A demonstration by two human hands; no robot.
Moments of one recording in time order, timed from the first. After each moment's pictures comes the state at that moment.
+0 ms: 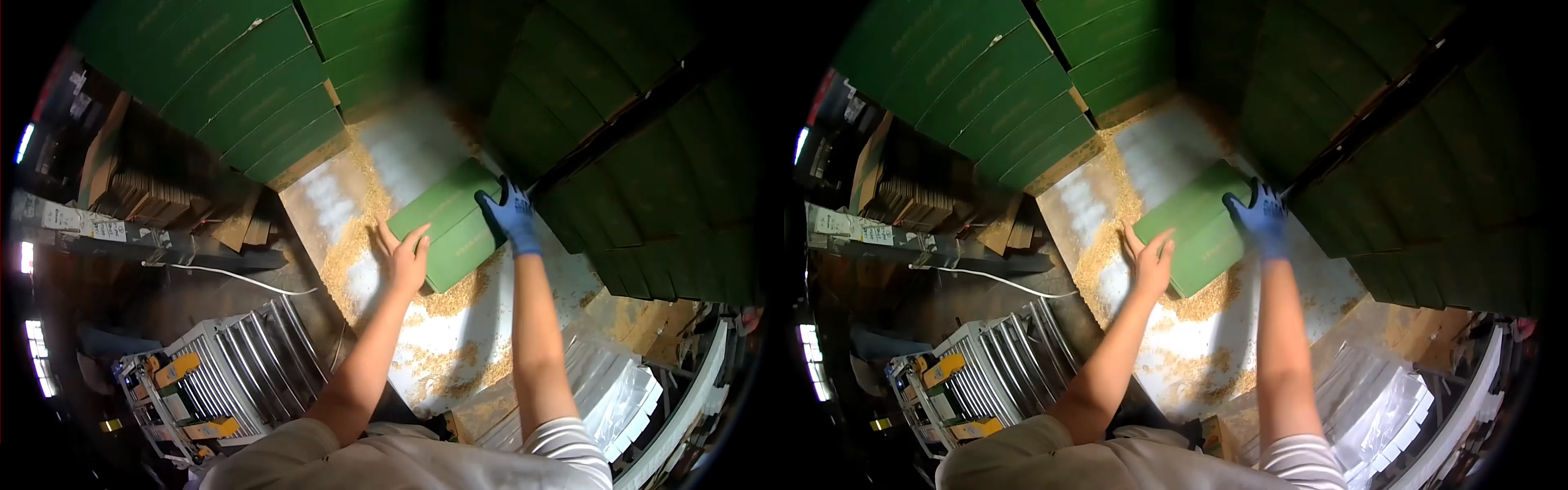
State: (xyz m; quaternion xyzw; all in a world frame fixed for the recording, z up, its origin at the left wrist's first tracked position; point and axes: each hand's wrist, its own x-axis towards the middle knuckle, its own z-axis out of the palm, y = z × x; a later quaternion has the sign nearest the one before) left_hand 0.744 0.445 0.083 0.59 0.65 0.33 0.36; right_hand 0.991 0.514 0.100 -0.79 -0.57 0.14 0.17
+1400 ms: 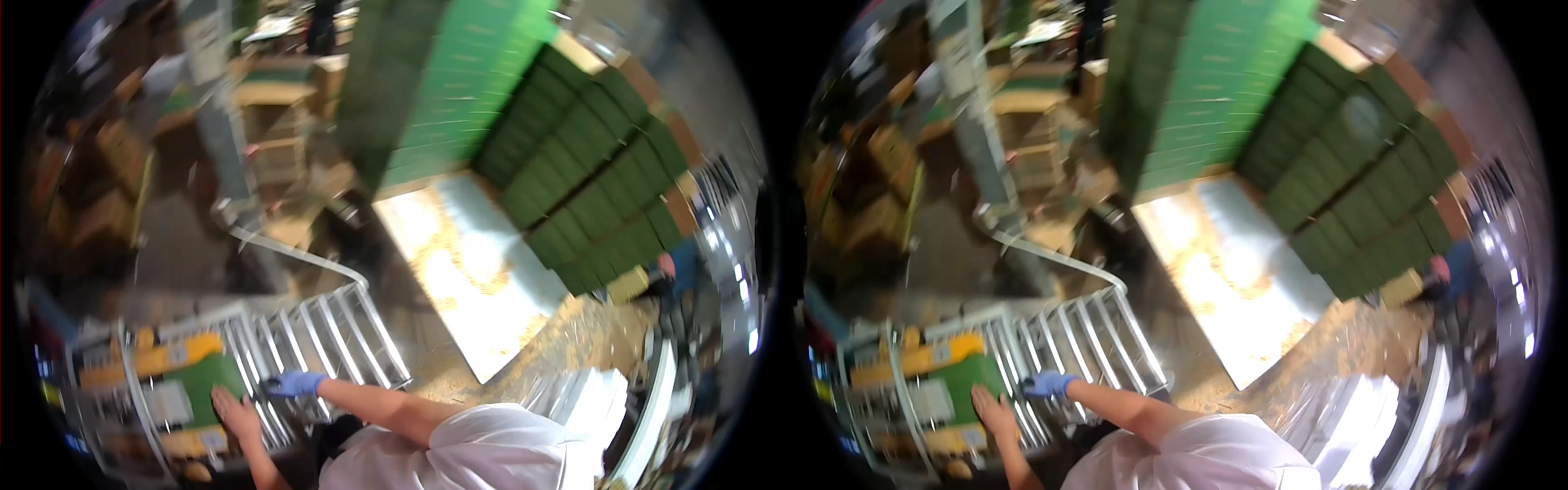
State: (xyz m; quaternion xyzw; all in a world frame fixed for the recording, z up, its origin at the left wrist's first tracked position) left_hand 0.049 -0.021 0.062 0.44 0.89 0.13 0.05; right_hand 0.225 0.139 0.071 -0.29 -0.79 0.52 -0.14
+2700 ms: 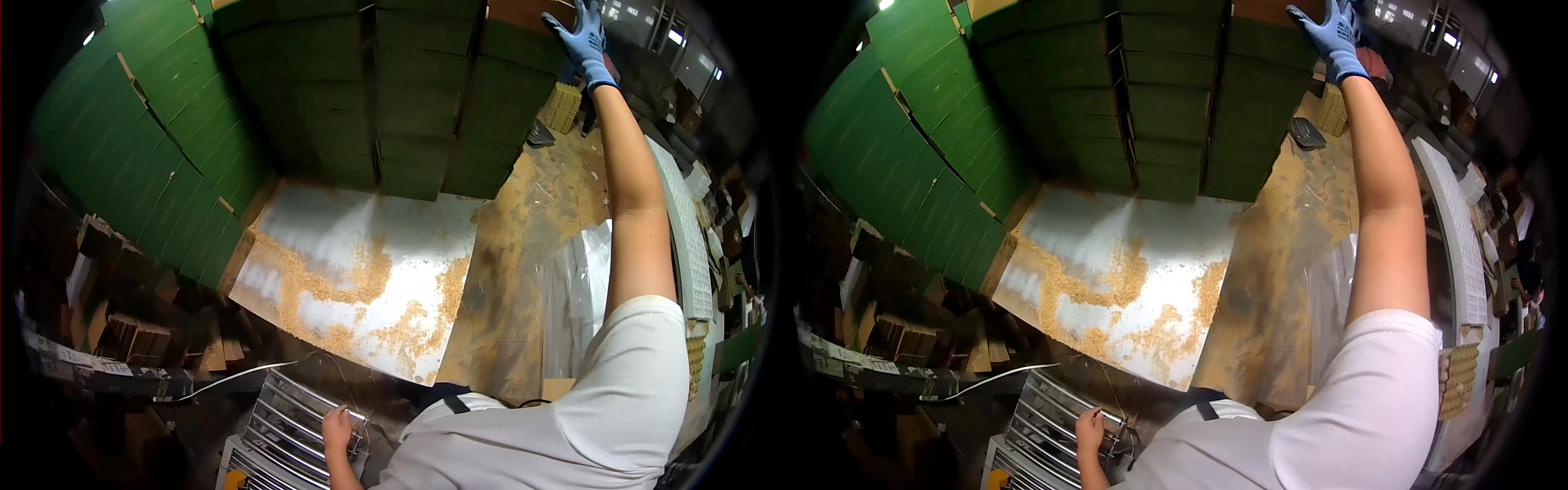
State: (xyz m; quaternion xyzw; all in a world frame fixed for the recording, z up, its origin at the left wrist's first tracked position) left_hand 0.448 0.127 0.073 0.75 0.54 0.12 0.37; right_hand 1.269 0.218 0.584 -0.78 -0.32 -0.44 0.31
